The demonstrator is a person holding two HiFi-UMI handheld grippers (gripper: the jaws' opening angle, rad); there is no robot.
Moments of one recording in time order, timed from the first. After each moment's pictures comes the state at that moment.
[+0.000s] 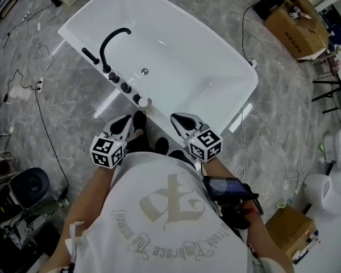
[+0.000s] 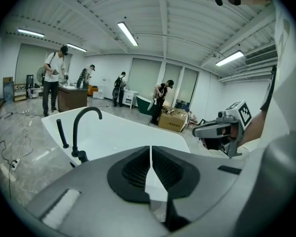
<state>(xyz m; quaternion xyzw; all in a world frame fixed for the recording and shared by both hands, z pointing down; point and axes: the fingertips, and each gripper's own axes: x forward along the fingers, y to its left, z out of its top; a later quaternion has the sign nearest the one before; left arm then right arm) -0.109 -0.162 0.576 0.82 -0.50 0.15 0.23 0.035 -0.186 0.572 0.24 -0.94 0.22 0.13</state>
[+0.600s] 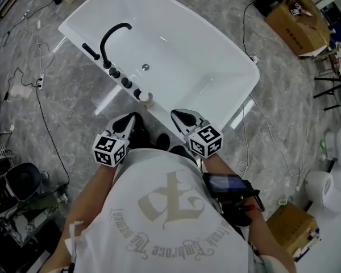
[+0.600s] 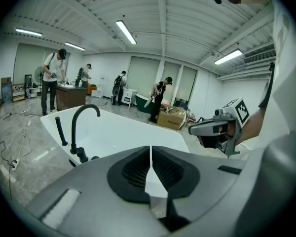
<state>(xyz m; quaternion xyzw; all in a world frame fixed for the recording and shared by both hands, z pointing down) -0.093 -0.145 0.583 0.82 -0.49 0.16 0.23 0.041 -0.176 0.579 0.24 -0.93 0.23 0.13</state>
